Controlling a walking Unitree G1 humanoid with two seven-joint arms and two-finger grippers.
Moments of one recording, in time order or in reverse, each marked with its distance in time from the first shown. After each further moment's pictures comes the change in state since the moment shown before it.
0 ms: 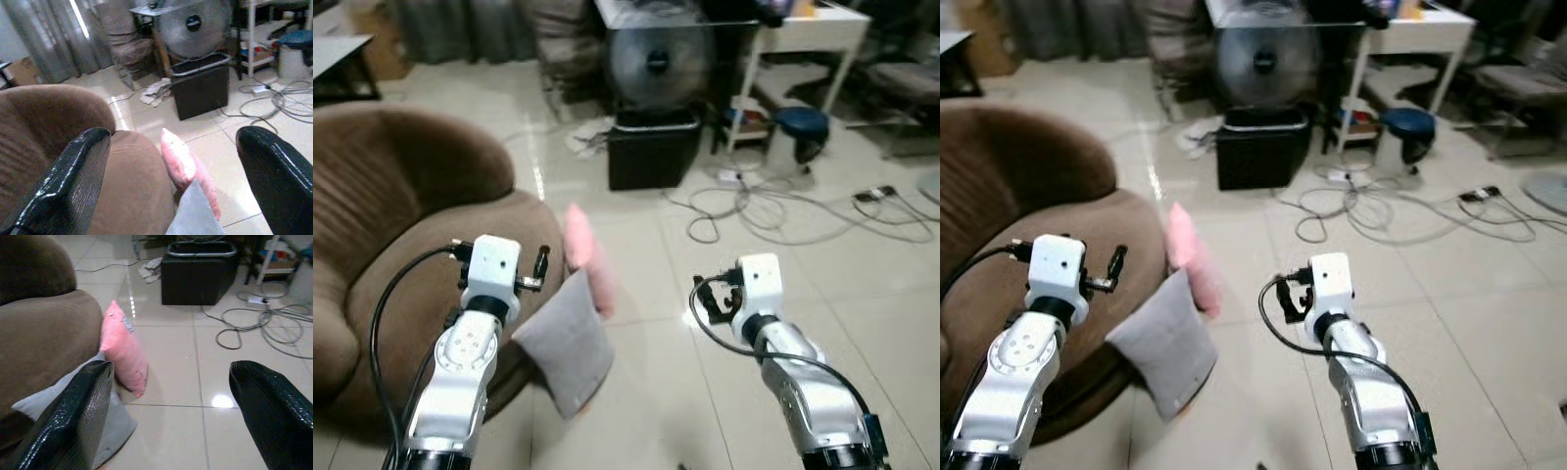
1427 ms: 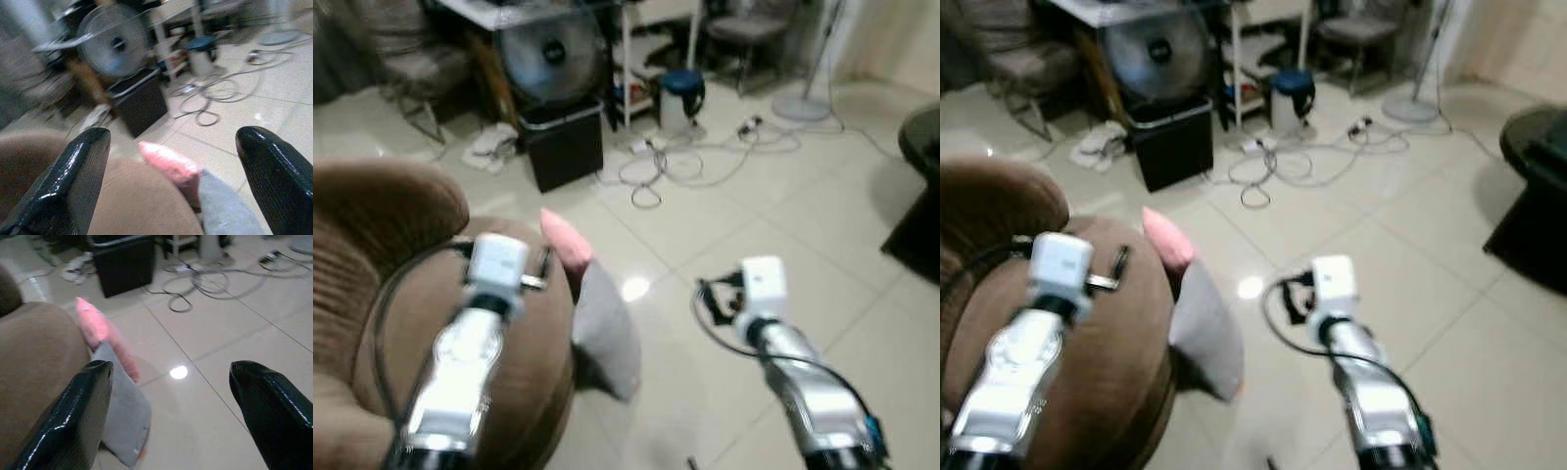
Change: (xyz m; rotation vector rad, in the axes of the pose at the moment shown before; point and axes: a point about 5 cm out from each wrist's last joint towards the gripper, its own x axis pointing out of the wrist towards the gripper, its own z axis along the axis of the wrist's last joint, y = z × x) left arm 0.001 -0.008 0.003 0.064 -0.030 -0.057; right arm -0.003 -0.006 -0.010 0.015 0.028 -0.033
